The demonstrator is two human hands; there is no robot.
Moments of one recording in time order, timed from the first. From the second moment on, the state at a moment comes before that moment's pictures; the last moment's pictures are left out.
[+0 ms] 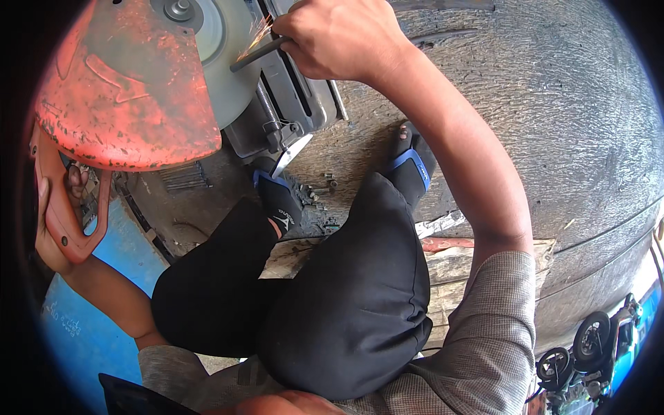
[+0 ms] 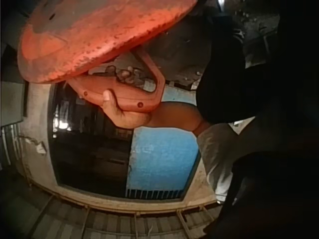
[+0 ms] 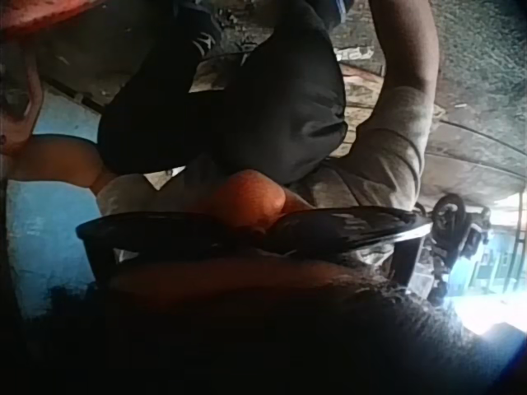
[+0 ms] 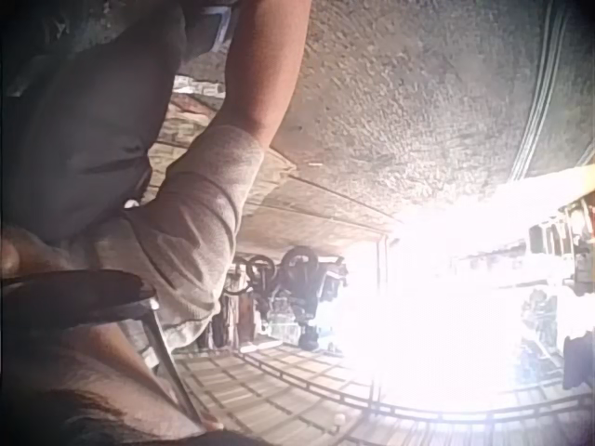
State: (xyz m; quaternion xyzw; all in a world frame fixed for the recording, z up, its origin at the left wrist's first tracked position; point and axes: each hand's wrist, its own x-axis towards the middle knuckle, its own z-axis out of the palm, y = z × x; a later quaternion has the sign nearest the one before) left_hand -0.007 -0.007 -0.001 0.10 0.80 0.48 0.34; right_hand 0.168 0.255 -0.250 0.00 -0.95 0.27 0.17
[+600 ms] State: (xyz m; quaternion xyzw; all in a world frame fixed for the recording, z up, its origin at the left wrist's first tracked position) left_hand 0.014 0.014 -0.018 0.14 0.84 0.47 0.26; right_hand 0.222 0.265 -0.295 -0.10 -0.79 0.61 0.01
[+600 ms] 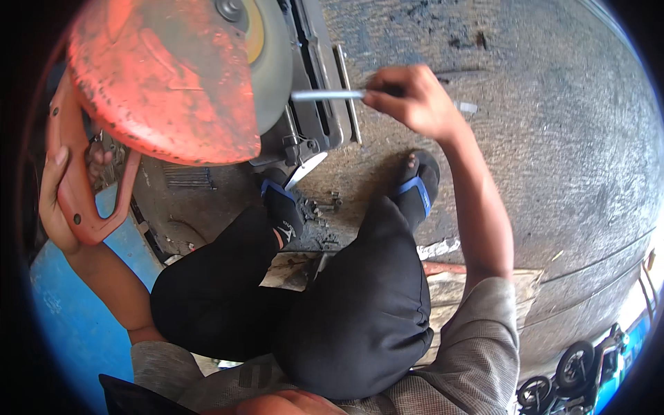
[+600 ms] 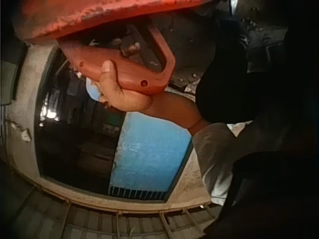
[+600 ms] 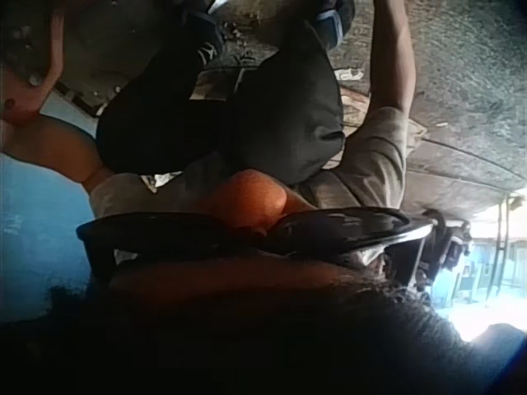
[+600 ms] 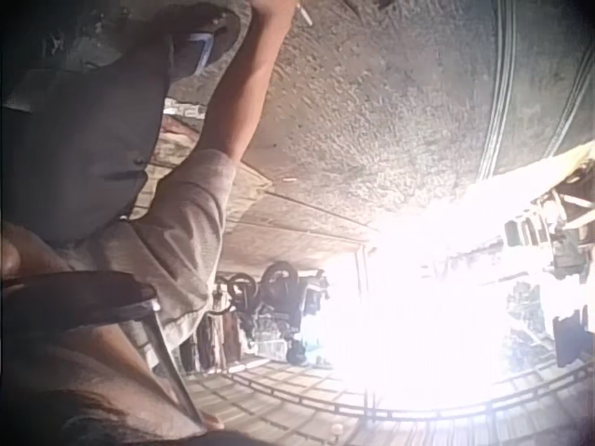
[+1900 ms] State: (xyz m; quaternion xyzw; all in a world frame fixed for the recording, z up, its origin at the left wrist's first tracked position) left_hand 0.014 0.013 -0.014 0.20 0.86 0.42 0.21; right_hand 0.243 0.219 -0.293 -0.15 -0.47 0.86 -0.11
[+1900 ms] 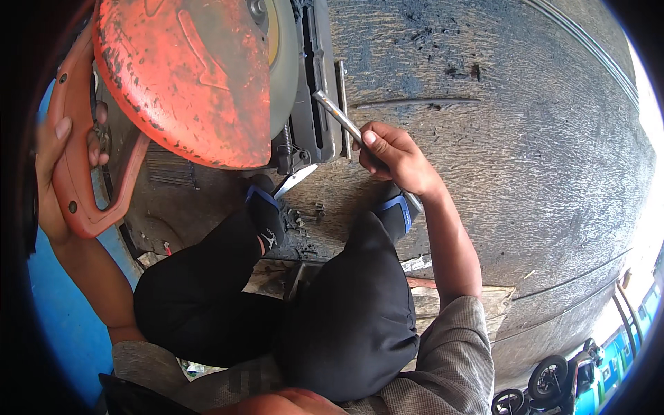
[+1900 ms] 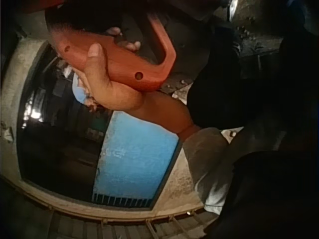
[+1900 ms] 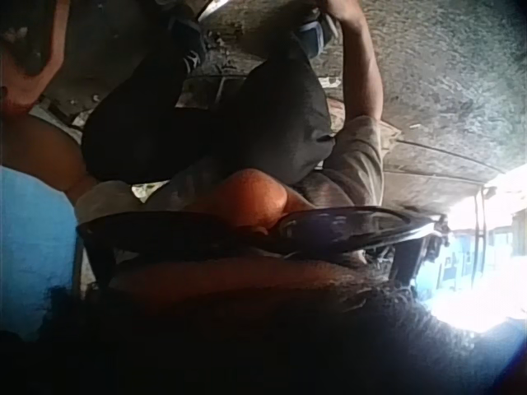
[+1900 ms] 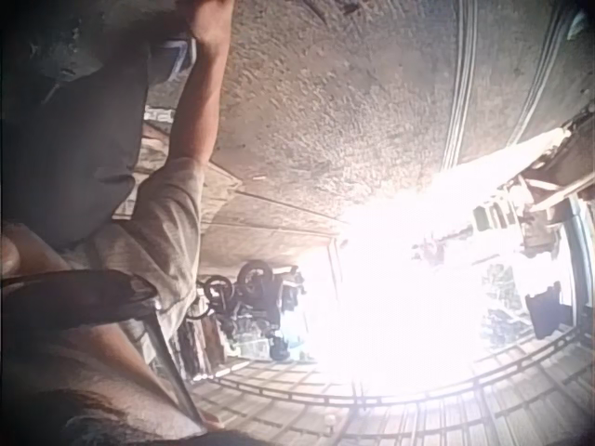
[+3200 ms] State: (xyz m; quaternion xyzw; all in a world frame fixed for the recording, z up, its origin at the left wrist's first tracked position) left_hand -0.003 -0.005 -0.006 0.12 0.89 0.40 0.19; right_hand 0.200 0.170 -0.296 -0.21 -0.77 0.61 0.04
